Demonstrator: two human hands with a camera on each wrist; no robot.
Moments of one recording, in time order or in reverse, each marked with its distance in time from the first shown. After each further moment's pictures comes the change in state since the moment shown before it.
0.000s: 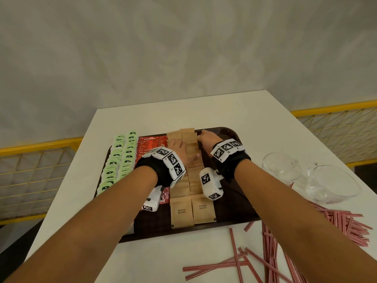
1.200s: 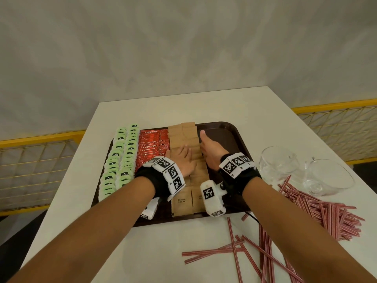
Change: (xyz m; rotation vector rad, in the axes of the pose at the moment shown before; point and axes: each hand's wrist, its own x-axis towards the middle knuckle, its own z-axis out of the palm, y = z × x) left_hand -0.031 0.003 0.024 -0.011 -0.171 0.091; right_hand -0.043 0.012 0.025 0.778 -0.108 0.220
